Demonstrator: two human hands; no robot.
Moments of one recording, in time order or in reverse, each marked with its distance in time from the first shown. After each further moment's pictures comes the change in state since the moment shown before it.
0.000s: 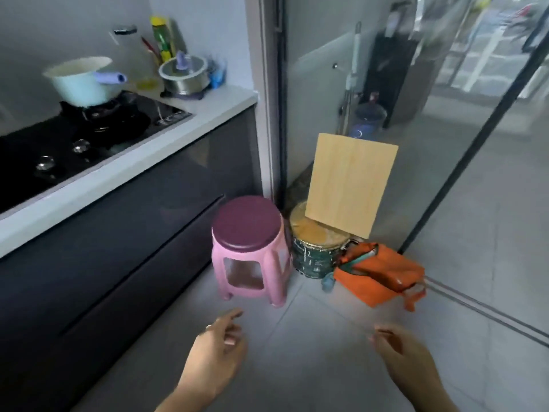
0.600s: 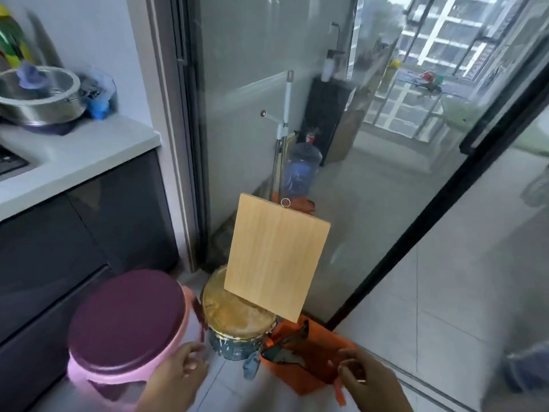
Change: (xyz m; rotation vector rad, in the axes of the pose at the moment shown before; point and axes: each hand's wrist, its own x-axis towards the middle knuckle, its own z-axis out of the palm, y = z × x) left_hand 0.286 0.153 0.098 -0.143 -0.110 -0.118; right_hand 0.267 -0.077 -0.114 -0.258 -0.007 0.050
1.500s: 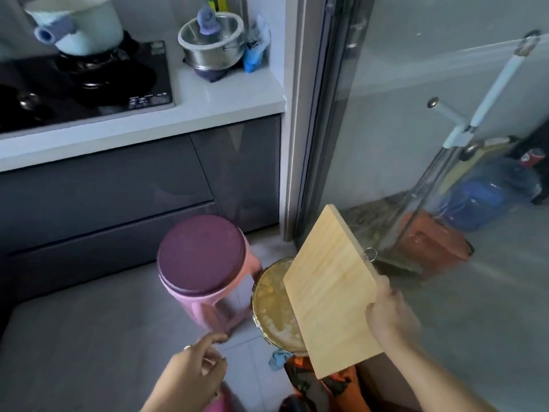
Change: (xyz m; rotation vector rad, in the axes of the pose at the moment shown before) left_hand 0.035 0.097 0.094 -0.028 0.364 -0.387; right_hand 0.349 -0.089 0.013 -0.650 -0.119 -0.547
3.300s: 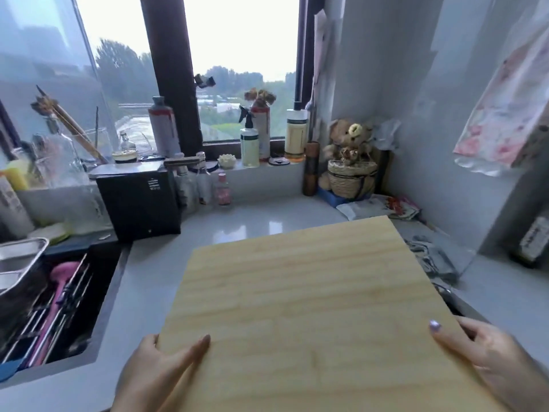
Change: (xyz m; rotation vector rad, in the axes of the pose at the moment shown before) left_hand -0.331 -0.612 -0.491 -0.860 1.658 -1.047; right_hand -0.513 -0.972 0.080 0.497 -1.113 -1.404
